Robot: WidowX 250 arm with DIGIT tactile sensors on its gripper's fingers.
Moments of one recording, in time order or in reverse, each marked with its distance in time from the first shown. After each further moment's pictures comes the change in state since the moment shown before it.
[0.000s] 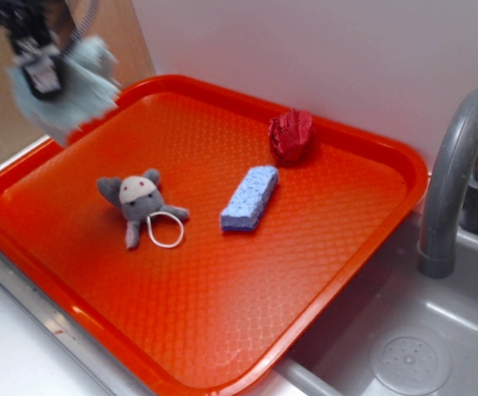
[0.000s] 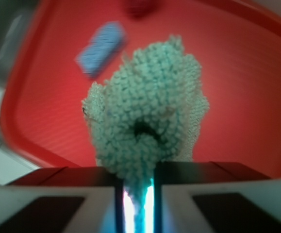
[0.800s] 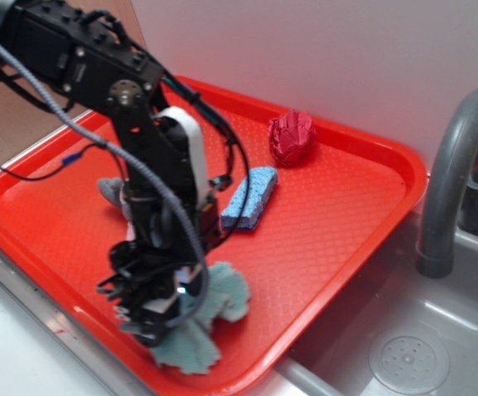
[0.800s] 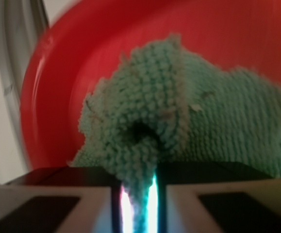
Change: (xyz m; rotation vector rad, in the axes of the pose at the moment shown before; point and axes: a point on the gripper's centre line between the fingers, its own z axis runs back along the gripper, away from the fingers) arm -0.004 -0.156 -0.164 -0.165 0.191 -0.873
